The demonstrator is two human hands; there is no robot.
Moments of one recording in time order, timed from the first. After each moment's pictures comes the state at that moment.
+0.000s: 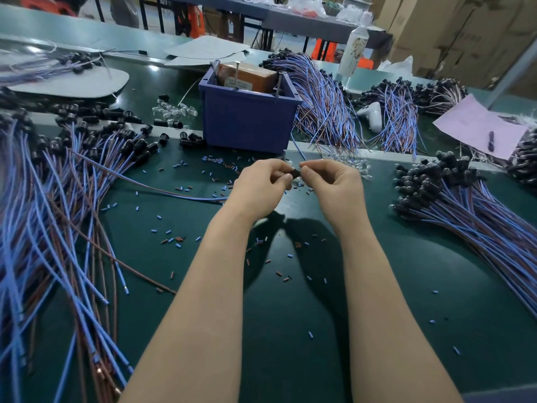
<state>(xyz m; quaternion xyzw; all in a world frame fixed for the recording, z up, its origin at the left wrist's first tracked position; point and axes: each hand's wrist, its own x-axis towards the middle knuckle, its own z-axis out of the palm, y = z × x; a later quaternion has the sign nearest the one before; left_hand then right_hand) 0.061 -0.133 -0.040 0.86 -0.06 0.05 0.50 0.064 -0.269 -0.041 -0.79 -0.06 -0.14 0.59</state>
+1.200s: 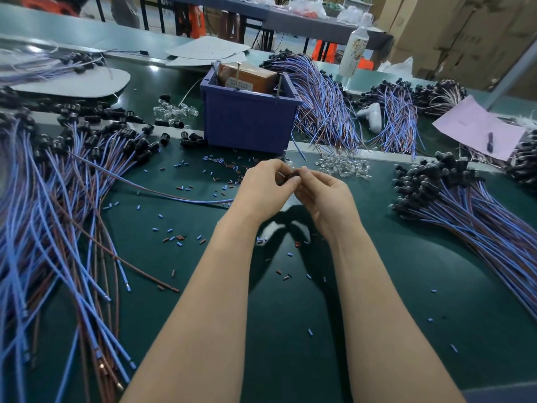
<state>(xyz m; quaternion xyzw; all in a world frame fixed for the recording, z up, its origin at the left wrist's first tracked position) 0.061 -0.141 -0.042 0.87 -0.05 0.07 0.49 0.068 -0.257 -0.051 -0.61 0.04 0.00 0.79</state>
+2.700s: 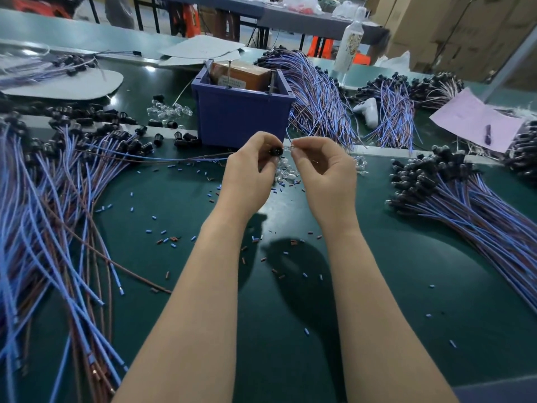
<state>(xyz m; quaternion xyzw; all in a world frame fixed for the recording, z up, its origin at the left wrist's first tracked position) 0.061 -0.132 -0.036 0.79 -0.10 0.19 0.58 0.052 -0.251 -0.028 -0.76 -0.11 -0.25 0.59</state>
